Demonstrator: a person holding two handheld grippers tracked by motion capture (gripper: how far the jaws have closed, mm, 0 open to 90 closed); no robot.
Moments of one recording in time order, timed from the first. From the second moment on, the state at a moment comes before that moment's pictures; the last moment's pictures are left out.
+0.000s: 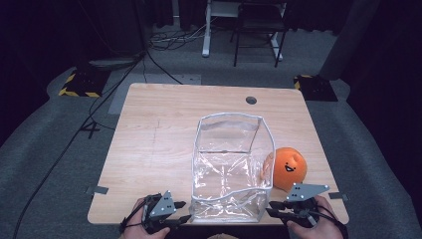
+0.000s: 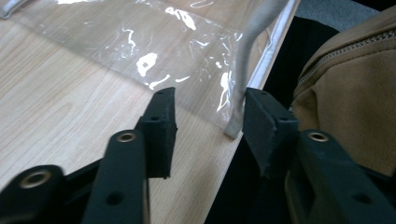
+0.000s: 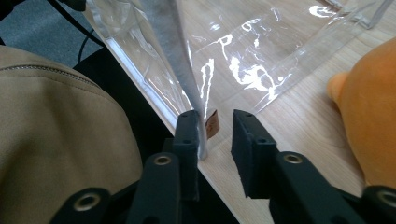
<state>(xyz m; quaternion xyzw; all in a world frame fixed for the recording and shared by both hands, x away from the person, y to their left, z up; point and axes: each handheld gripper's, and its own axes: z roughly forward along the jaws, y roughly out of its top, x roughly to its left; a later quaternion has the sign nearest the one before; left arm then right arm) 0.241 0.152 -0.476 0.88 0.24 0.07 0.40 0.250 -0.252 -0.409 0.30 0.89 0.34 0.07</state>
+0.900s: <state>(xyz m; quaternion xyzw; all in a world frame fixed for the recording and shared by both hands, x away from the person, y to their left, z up) 0.288 0.191 -0.493 0.86 0.33 0.13 0.37 0.283 -0.313 -0.379 0.38 0.85 0.33 0.13</state>
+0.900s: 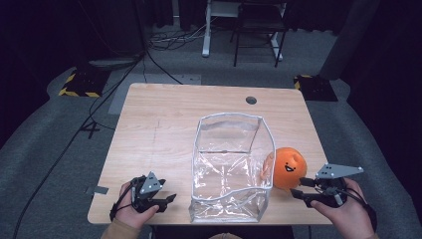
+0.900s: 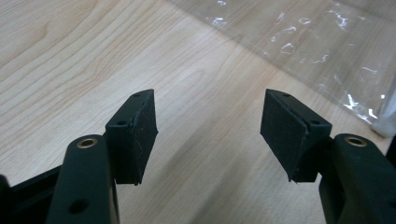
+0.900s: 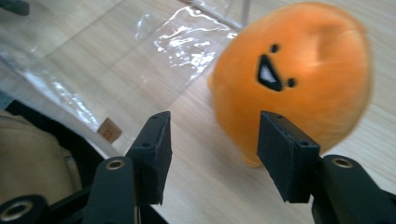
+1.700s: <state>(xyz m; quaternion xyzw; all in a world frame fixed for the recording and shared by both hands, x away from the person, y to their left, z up) 0.289 0.228 -0.513 0.84 0.39 0.15 0.35 0.345 -0.338 -0.369 0.42 0.85 0.29 0.13</state>
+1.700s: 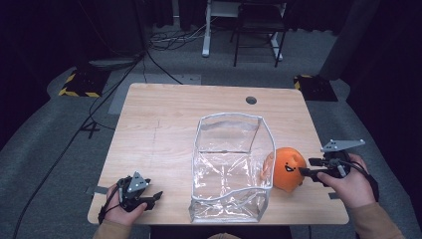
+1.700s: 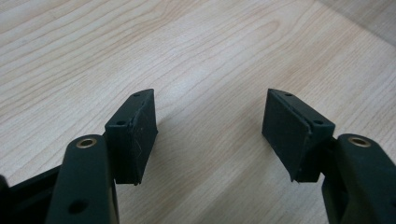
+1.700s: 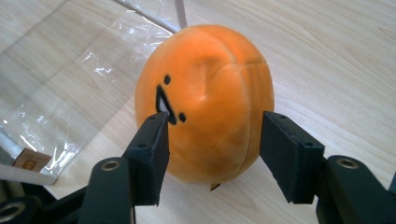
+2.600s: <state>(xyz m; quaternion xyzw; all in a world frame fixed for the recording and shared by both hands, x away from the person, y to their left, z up) 0.282 0.231 -0.515 0.83 0.40 0.16 0.36 0.389 -0.319 -0.369 0.40 0.87 0.27 0.09</state>
